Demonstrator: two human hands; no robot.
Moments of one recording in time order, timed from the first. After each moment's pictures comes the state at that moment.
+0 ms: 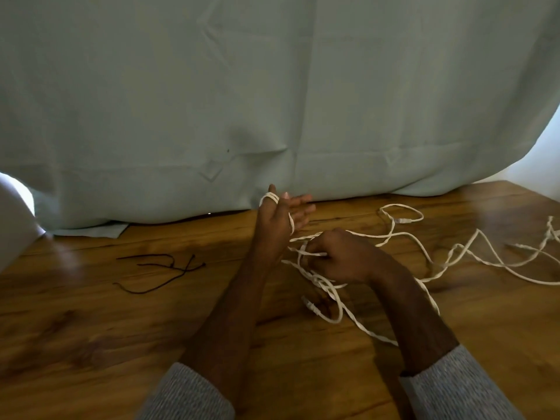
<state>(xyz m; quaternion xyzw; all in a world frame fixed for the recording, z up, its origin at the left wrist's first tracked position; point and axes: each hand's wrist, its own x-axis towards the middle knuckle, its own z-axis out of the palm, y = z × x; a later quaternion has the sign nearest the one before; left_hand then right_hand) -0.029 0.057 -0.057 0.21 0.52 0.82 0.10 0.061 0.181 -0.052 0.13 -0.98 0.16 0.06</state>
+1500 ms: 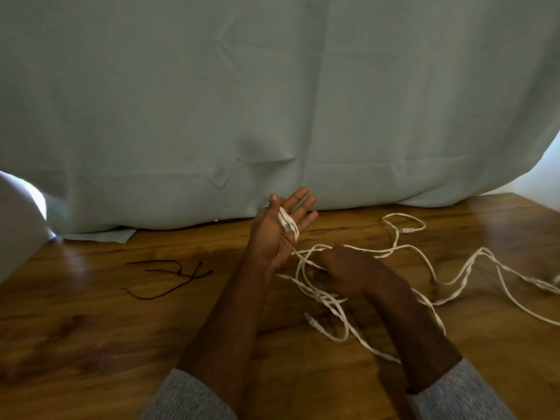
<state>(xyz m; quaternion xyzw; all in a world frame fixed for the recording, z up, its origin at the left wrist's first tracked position) -0.040 0.038 -0.047 0.18 0.28 0.91 0.24 0.053 0.172 -0.063 0.08 -1.00 0.05 0.02</state>
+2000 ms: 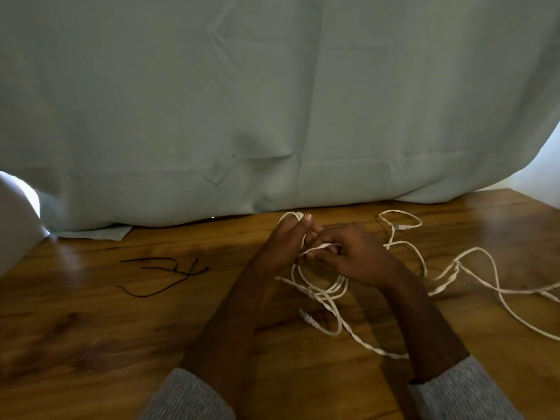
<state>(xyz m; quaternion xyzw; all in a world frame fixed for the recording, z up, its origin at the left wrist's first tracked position) -0.032 0.045 -0.070 0.31 0.73 0.60 0.08 0.068 0.187 -0.048 0.16 -0.92 0.28 0.21</state>
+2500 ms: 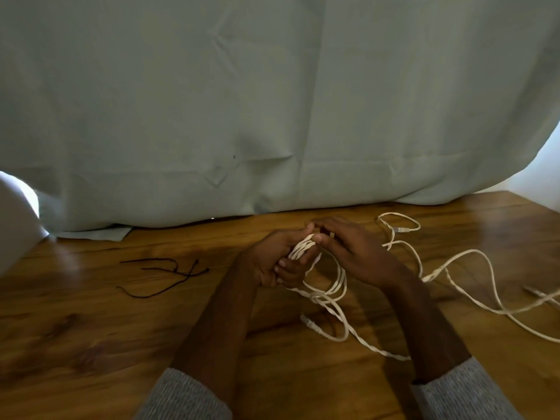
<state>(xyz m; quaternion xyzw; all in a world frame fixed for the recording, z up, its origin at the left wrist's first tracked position) -0.034 0.017 -0.063 0.34 0.49 0.59 0.55 0.060 0.191 -0.054 0.16 -0.91 0.29 0.24</state>
